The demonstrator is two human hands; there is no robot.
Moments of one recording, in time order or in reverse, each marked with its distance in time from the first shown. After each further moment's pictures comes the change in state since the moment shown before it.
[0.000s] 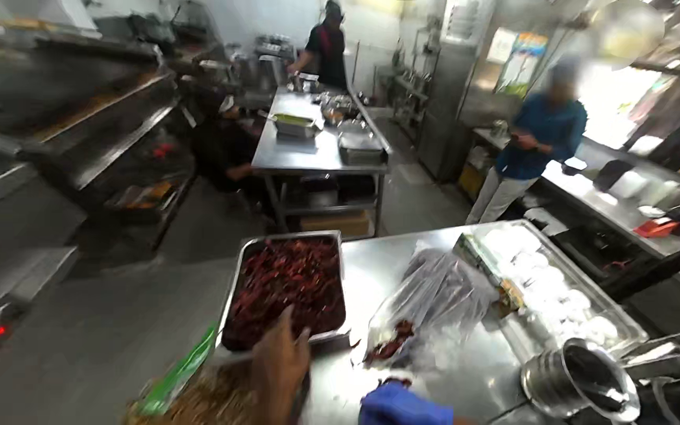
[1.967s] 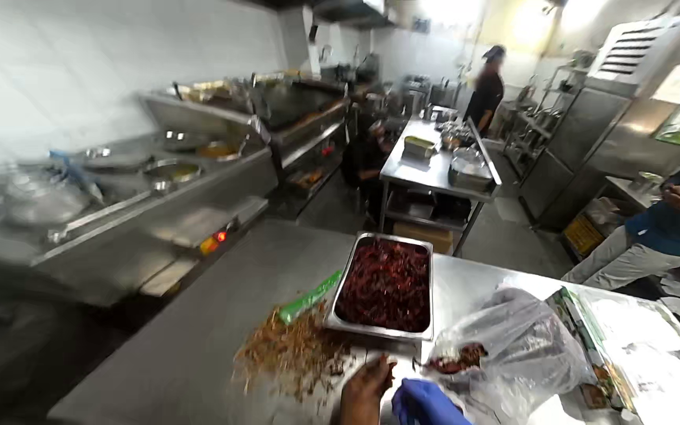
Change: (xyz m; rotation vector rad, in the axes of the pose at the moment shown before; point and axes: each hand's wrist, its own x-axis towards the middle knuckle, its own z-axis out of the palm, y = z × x) left_hand -0.127 0.048 0.008 -1.469 0.189 -0.645; right_hand 0.050 0.005 0.009 0.044 -0.166 -0.056
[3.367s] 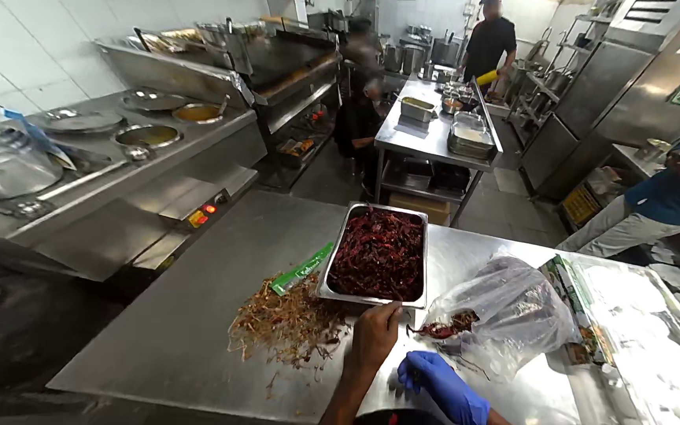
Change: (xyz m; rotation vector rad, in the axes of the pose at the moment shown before) left_hand 0.061 -0.004 0.017 1.291 -0.121 0.722; right_hand -0.009 0.030 -0.027 0.024 -0.033 0.022
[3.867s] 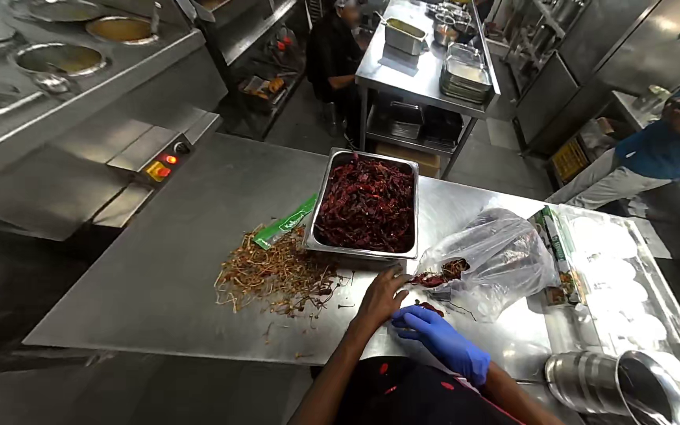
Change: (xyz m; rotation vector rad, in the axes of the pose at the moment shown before) left_hand -0.029 -0.013 0.041 -0.151 -0.443 0.079; right_hand -0.035 -0.007 0.011 0.004 0.038 0.049
